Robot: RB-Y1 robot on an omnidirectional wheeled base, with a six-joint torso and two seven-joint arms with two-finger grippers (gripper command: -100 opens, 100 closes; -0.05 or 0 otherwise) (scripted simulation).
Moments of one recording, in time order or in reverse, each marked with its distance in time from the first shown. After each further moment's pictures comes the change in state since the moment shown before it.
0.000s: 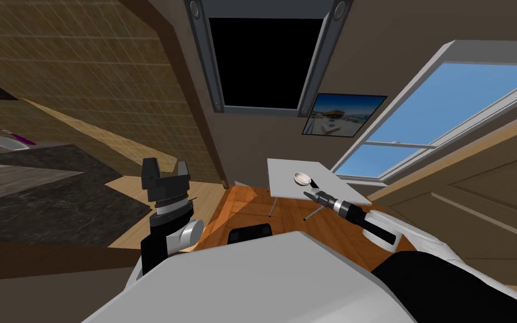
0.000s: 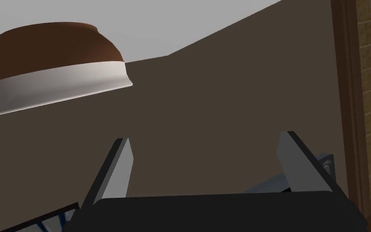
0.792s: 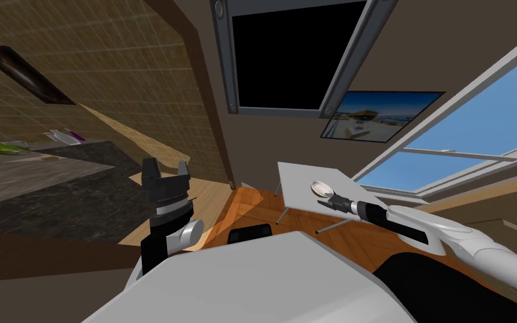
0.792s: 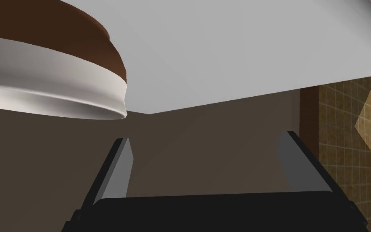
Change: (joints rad) left arm 0.000 0.000 0.000 0.000 0.000 0.000 0.000; right arm 0.125 -0.246 -0.031 0.191 0.108 -0.045 0.055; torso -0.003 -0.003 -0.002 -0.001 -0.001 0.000
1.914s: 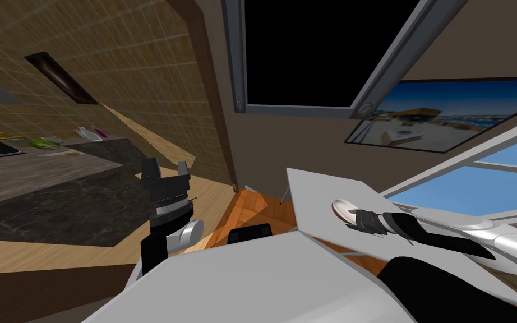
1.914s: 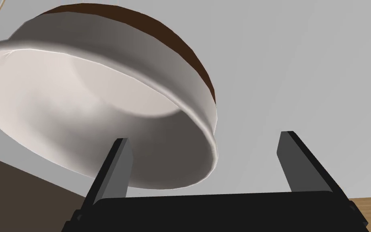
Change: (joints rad) left arm 0.000 0.000 0.000 0.000 0.000 0.000 0.000; right arm 0.188 -0.222 0.066 0.217 0.143 -0.085 0.064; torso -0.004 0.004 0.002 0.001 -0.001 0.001
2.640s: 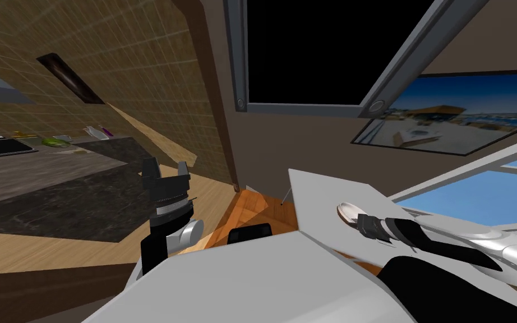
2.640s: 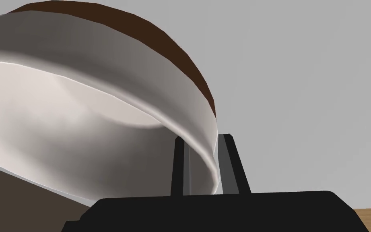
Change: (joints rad) left arm 0.000 0.000 0.000 0.000 0.000 0.000 0.000; right arm -0.021 0.048 0.036 -0.001 0.010 0.023 0.019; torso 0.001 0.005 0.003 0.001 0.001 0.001
